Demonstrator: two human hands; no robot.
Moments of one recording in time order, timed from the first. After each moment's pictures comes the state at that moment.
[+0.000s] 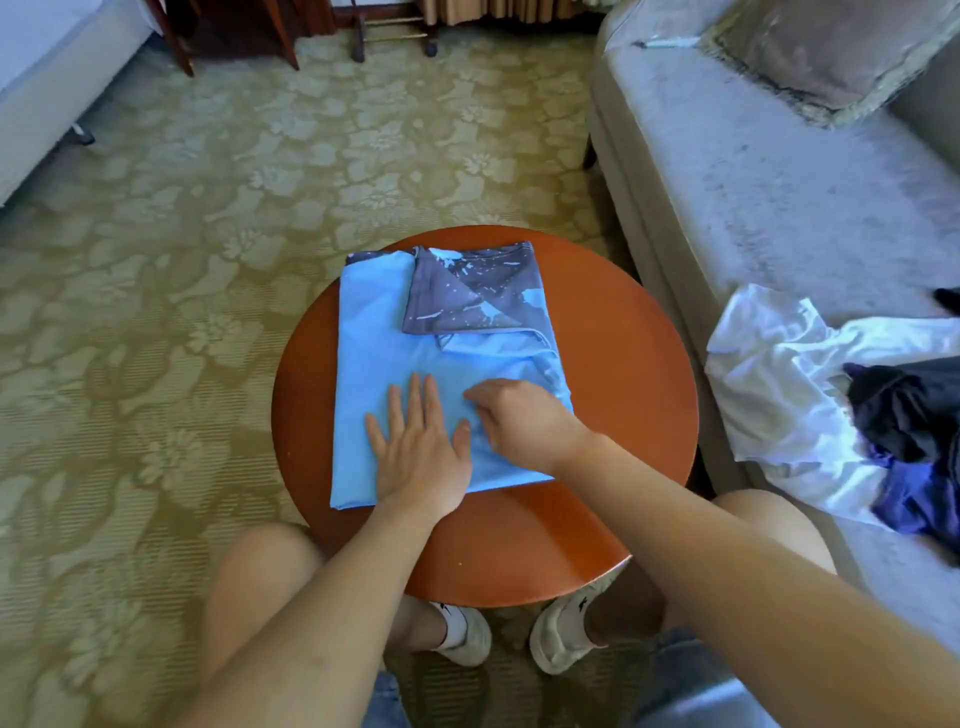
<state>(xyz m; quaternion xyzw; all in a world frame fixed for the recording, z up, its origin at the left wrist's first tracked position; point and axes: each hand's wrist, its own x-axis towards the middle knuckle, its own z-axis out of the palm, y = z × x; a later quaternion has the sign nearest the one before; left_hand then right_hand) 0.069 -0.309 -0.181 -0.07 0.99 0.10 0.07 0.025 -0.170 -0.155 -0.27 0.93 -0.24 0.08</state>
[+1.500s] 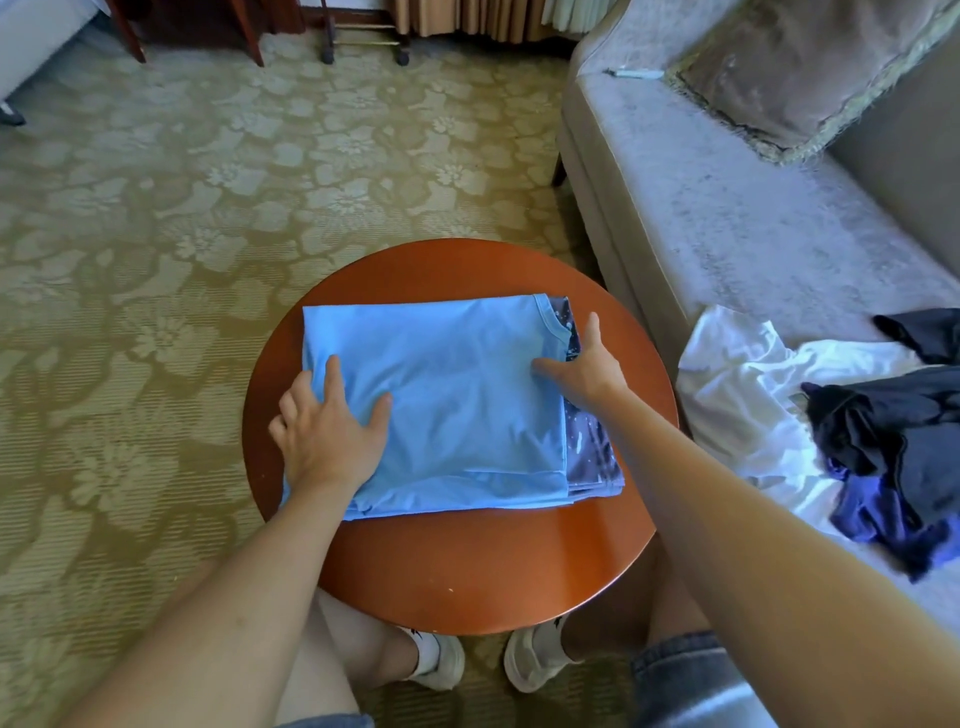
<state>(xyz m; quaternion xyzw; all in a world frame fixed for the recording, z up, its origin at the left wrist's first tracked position) 0.028 -0.381 -0.180 -0.18 0.97 0.15 -0.04 -0.028 -0.115 -0.128 0.20 0.88 -0.41 0.14</state>
